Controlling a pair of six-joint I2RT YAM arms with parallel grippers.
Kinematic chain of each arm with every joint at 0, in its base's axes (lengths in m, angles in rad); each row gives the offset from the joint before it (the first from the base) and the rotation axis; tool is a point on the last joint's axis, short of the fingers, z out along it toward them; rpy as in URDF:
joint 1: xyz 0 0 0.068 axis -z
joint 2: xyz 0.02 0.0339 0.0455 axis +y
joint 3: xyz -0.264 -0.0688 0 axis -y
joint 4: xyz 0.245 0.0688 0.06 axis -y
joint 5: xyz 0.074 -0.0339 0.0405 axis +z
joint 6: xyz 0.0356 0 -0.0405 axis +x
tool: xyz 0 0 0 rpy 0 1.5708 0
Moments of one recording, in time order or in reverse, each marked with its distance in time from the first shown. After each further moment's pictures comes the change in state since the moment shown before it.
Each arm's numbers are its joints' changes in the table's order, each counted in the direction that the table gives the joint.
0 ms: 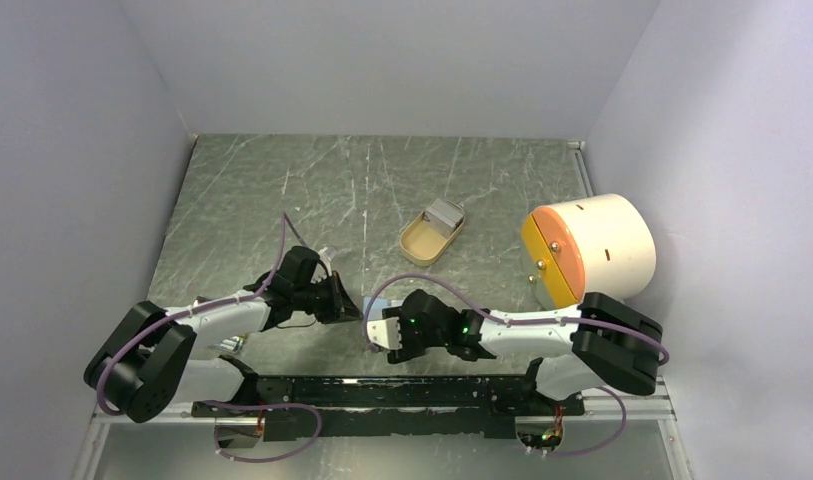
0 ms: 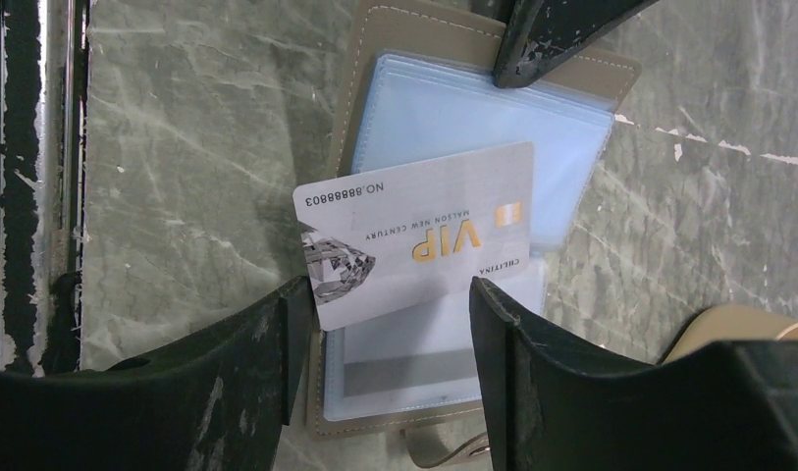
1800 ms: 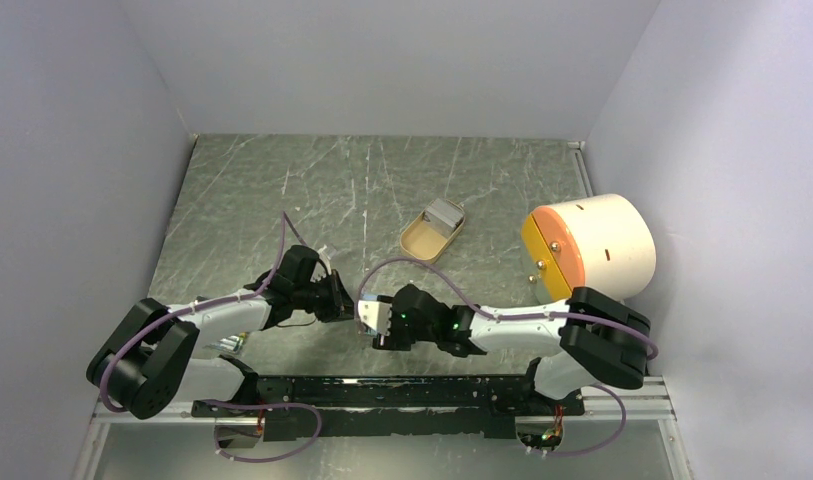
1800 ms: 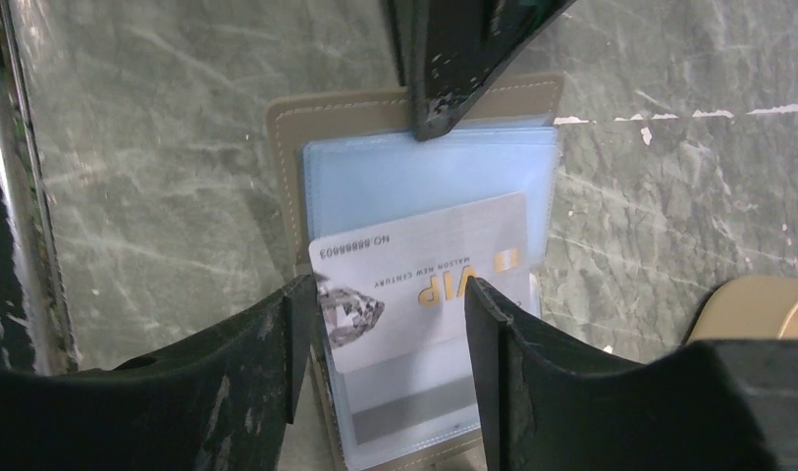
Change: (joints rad) left arm -0.005 0.018 0.000 0.024 -0.006 0.003; right arm -0.009 0.068 0.055 0.081 -0.075 0.190
